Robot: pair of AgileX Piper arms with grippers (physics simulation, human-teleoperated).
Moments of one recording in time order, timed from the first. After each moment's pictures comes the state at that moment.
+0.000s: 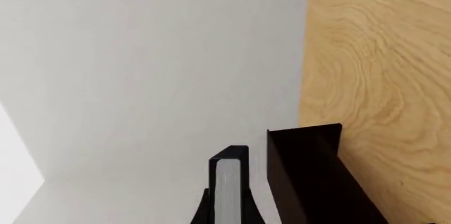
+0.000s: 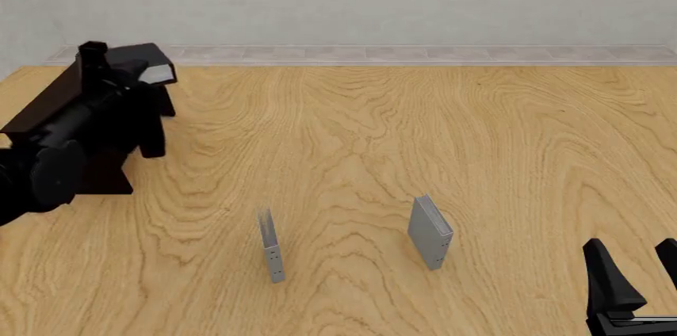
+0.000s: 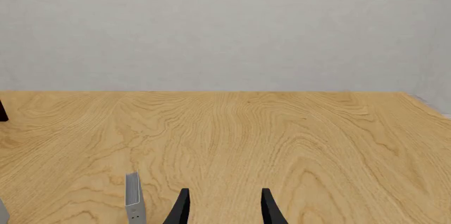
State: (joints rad) left arm -0.06 1.34 -0.77 -0.39 1.67; right arm 0.00 0.02 0.00 -0.02 0.00
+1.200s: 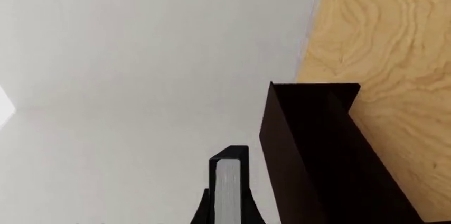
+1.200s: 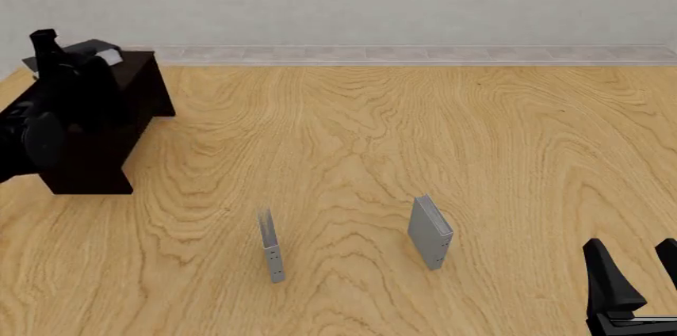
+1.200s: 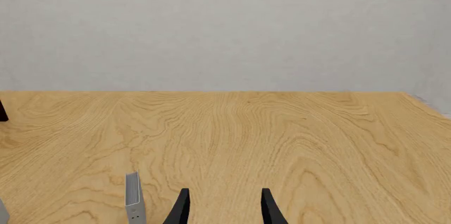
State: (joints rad) left arm 0.15 1.54 -0.94 -0.43 1.55; right arm 0.00 0.02 0.00 -0.02 0.00
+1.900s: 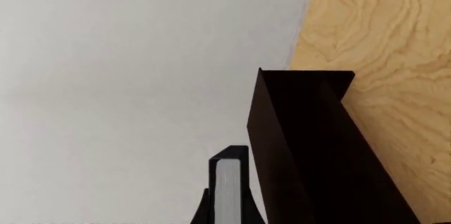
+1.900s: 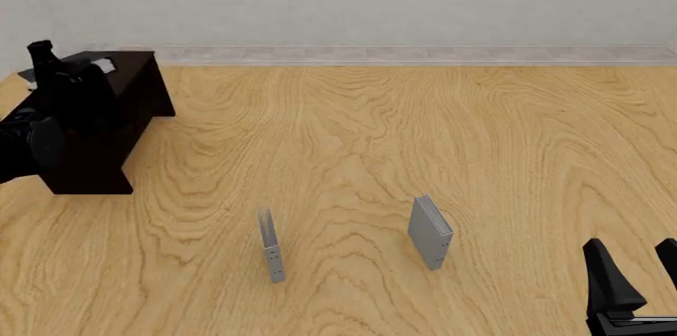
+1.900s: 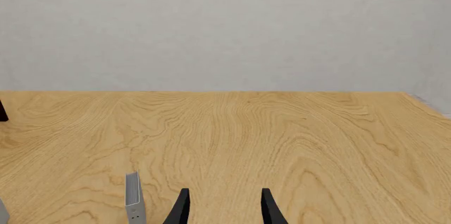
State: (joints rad) left arm 0.20 1.63 -0.96 -0.47 1.53; right arm 0.00 0.02 0.00 -0.02 0.00
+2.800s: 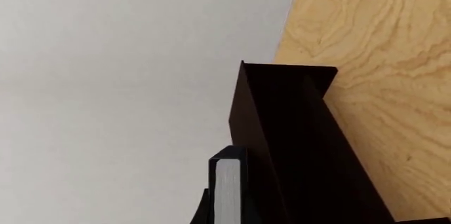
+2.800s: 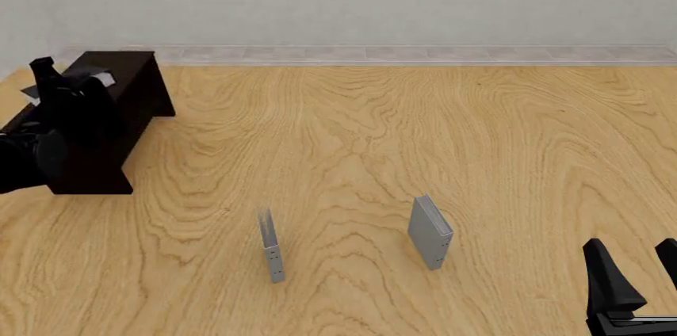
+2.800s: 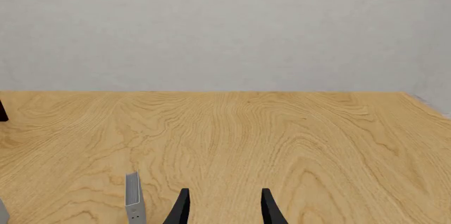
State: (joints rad) left arm 0.22 1.68 -0.93 -0.51 1.48; right arm 0.00 0.02 0.00 -0.02 0.00
